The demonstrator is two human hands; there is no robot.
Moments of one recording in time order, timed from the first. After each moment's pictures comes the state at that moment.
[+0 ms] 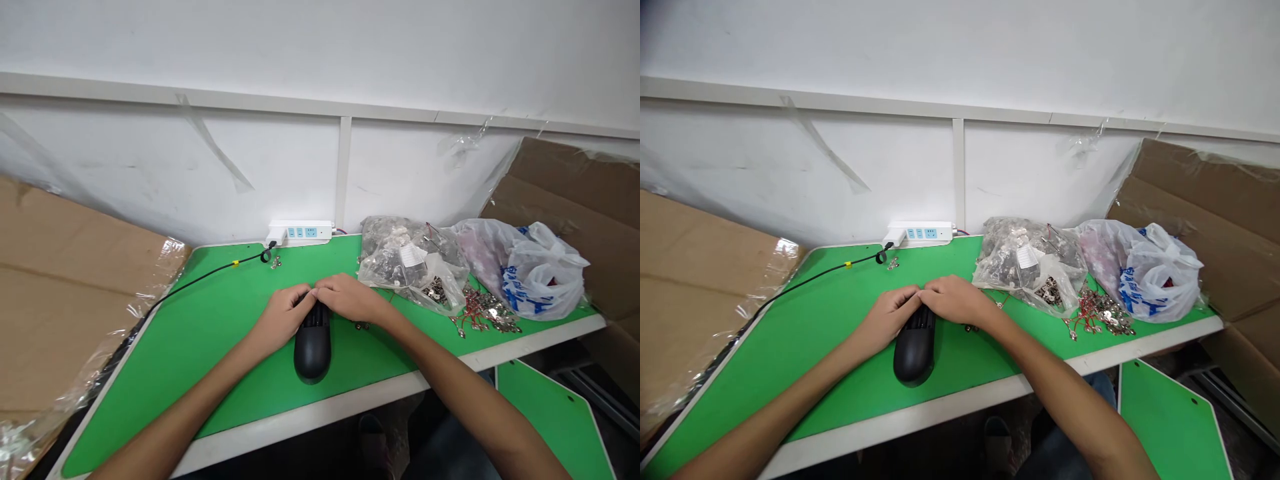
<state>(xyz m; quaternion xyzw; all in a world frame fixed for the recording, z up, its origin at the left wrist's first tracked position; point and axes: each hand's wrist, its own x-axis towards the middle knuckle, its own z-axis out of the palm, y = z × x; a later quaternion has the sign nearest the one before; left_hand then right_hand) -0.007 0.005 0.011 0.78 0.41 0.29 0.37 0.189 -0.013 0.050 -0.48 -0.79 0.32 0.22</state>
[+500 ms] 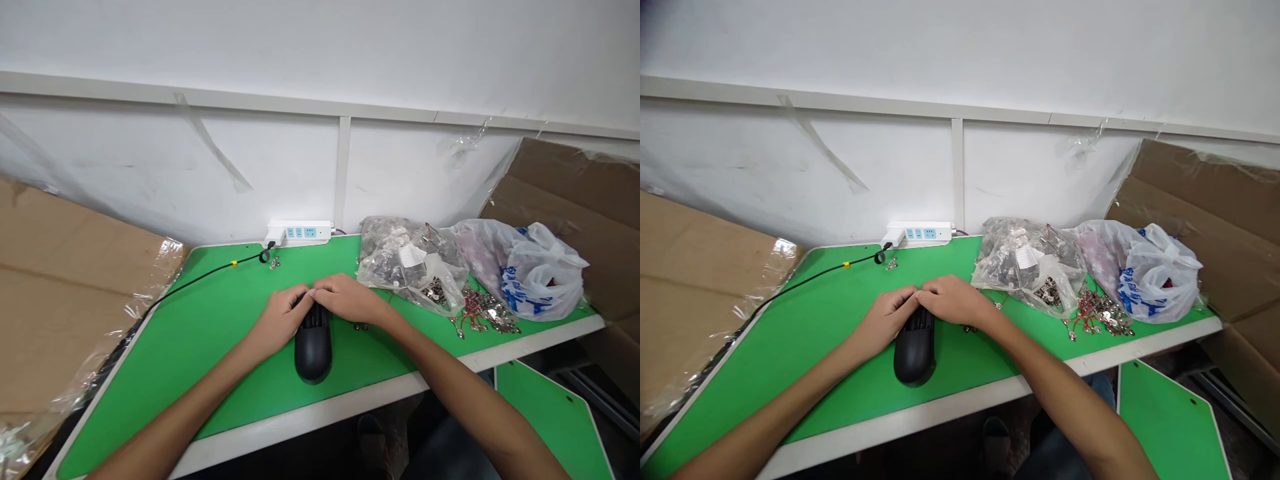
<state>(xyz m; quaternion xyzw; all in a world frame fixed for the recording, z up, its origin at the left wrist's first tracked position) -0.006 0.003 0.011 0.78 0.41 0.30 0.36 0.190 -0.011 0.045 -0.46 -0.80 0.30 0.23</state>
